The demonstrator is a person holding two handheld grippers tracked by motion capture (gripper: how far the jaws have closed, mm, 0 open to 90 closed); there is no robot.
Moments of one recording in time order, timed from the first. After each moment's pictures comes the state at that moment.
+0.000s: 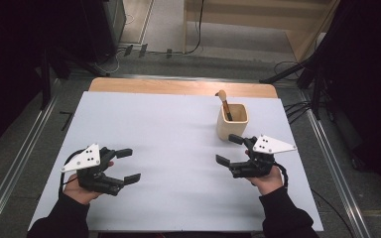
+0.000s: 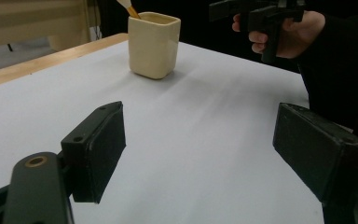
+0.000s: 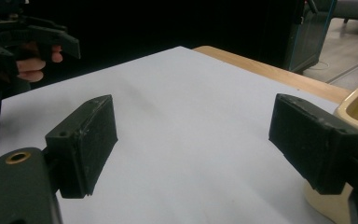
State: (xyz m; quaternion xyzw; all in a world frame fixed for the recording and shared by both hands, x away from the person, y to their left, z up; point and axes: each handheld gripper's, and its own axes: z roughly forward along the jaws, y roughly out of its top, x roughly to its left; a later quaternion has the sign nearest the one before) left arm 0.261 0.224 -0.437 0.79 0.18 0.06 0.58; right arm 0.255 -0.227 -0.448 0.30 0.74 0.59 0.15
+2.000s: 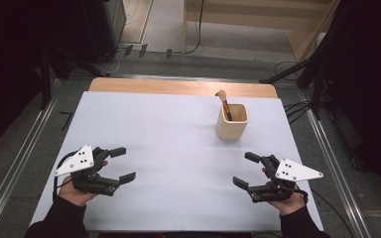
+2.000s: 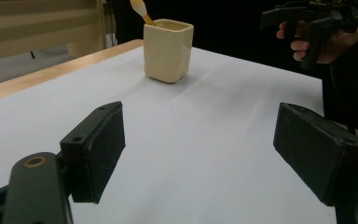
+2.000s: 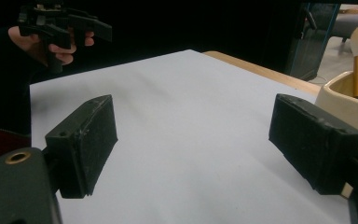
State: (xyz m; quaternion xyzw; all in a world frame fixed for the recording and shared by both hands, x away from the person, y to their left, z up) left arm 0.255 0.233 -0.434 0.79 0.19 0.09 0.58; right arm 0.197 -0.261 -0.454 0.27 0.73 0.60 0.17
